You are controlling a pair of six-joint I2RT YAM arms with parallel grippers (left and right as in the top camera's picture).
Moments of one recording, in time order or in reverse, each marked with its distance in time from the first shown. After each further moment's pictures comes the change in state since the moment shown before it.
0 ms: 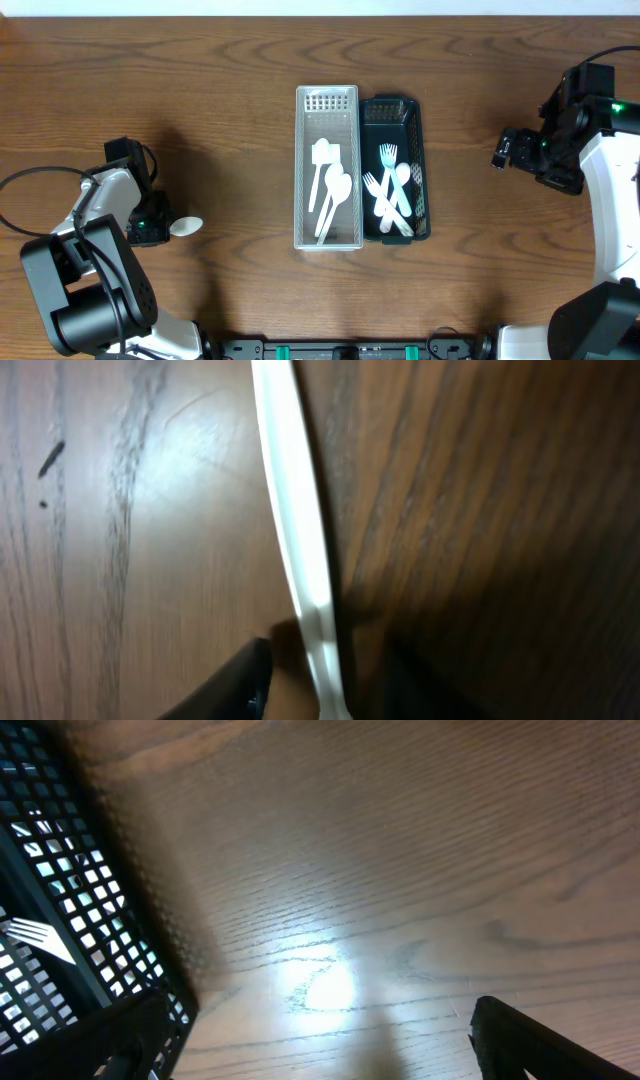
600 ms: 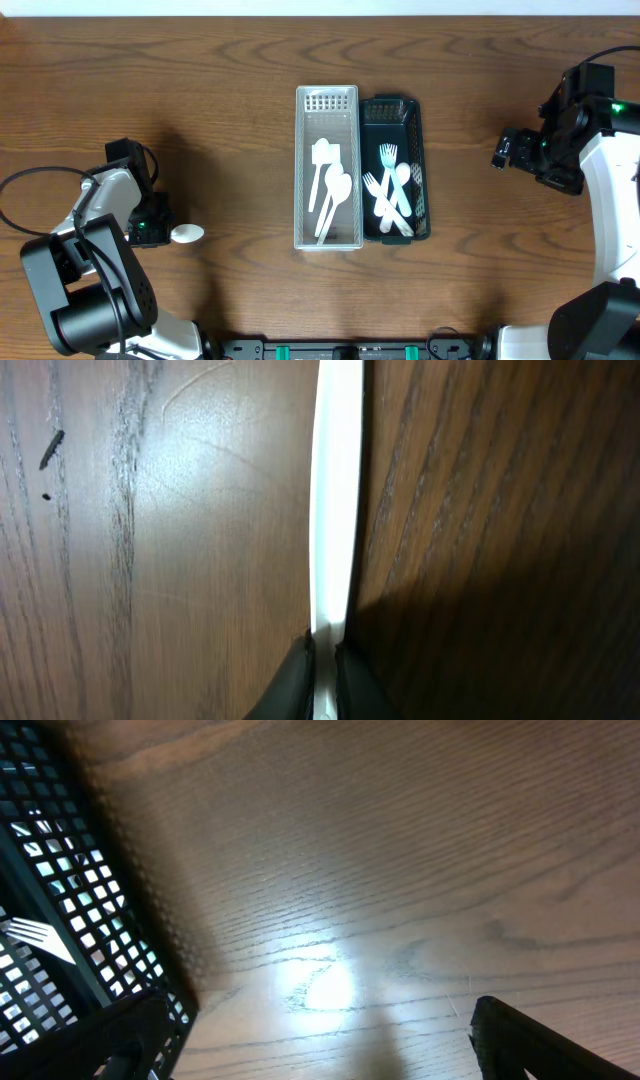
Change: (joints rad) left arm 0.000 0.001 -0.001 -0.006 0.015 0.042; right arm 0.000 0.000 0.000 -0.001 0.000 0.000
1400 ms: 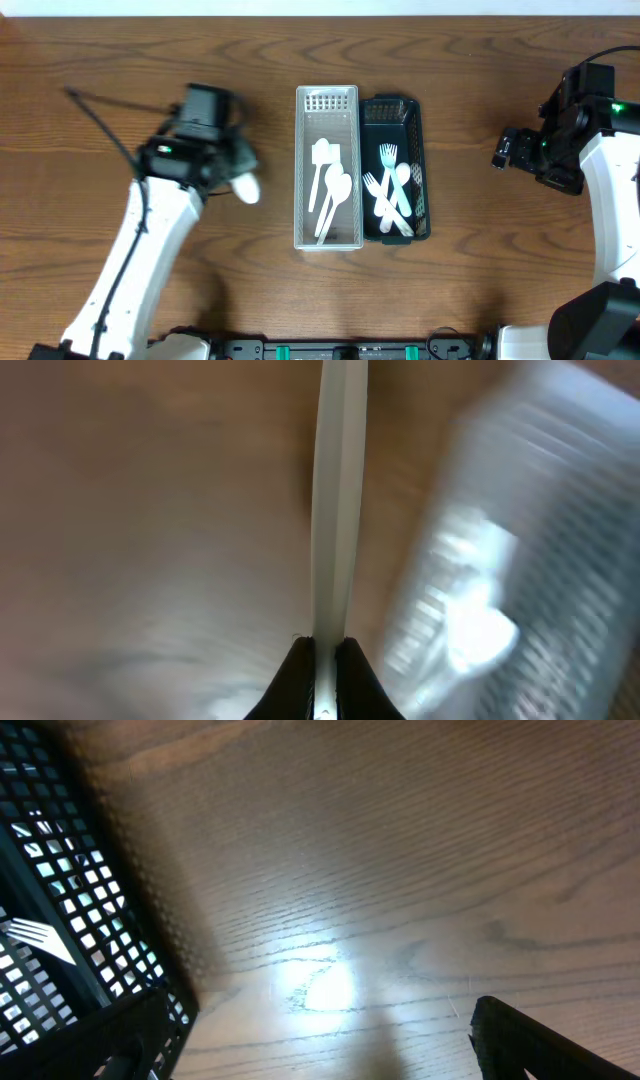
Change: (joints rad) left arm -0.617 -0.348 0.325 -0.151 0.065 0.717; right arm 0.000 0.000 0.000 0.001 0.000 0.000
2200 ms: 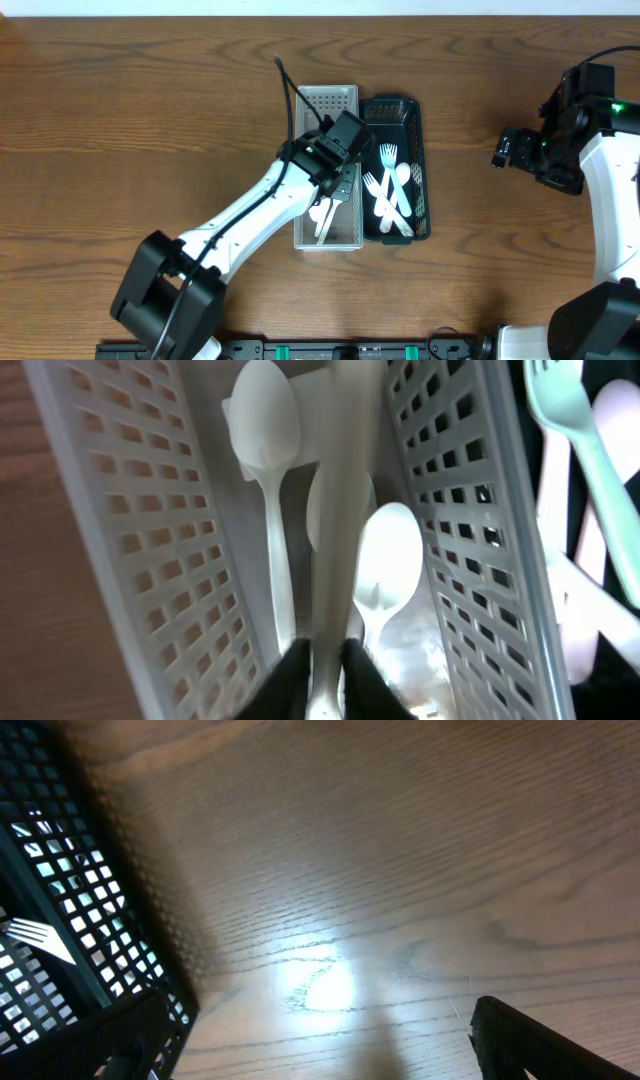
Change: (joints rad) left arm -0.405 0.356 0.033 0.174 -0.082 0.229; right arm 0.000 0.000 0.000 0.000 0.000 0.000
